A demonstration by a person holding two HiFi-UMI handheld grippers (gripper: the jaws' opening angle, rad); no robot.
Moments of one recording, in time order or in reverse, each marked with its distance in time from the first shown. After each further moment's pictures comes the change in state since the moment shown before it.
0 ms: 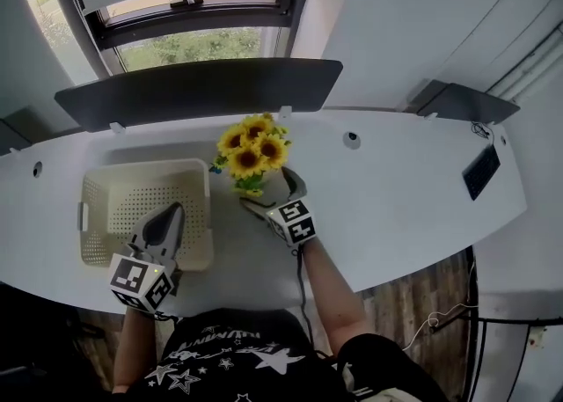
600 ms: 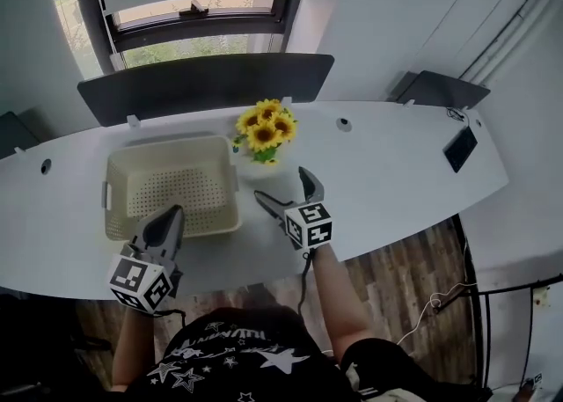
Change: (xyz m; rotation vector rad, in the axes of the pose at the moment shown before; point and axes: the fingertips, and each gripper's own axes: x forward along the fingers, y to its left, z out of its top) left arm -0.119 0.012 0.000 -0.002 -0.058 -0.111; right arm -0.090 0.080 0.040 0.068 -0.140 -0.212
